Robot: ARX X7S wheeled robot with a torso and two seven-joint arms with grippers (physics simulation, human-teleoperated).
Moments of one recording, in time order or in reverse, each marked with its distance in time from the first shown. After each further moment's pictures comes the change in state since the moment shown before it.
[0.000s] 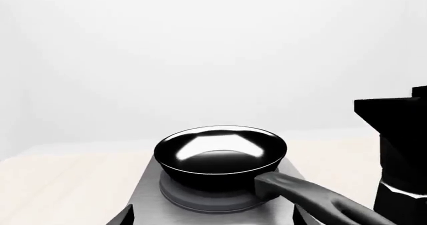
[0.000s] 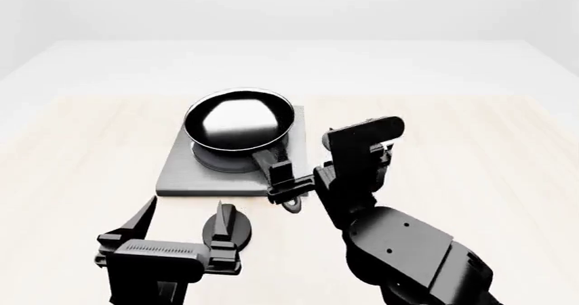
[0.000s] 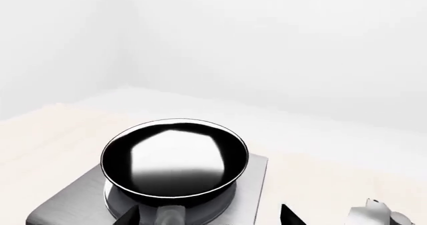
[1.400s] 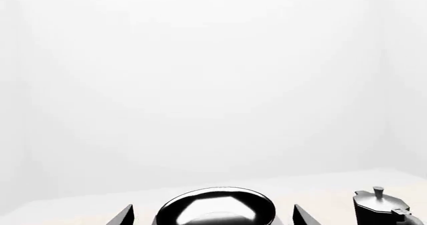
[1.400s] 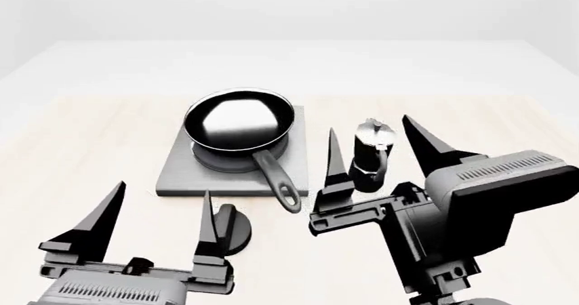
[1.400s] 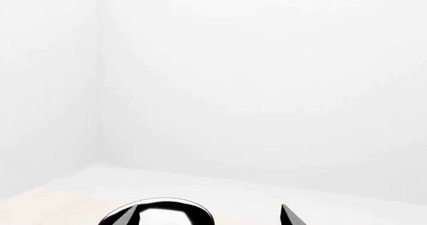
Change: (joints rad) left arm 0.090 -0.104 -0.002 0.413 0.056 -0.119 -0.113; right arm -0.174 0.289 0.142 -0.678 0.078 0.004 0.338
